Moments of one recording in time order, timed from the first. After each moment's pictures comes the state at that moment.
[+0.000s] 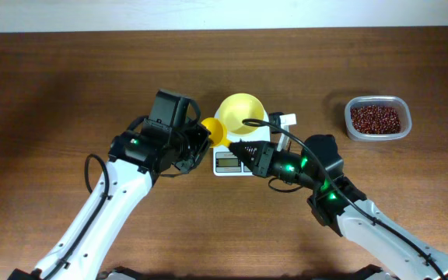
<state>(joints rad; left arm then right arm) -0.37 1.39 1.15 -0.77 0.25 -1.33 0.50 1.32 0.58 0.54 -0.63 0.97</state>
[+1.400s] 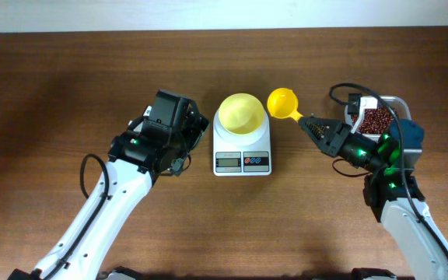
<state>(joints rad) -0.37 1.39 1.15 -0.78 0.01 -1.33 -0.06 1.25 0.58 0.45 -1.00 0.79</state>
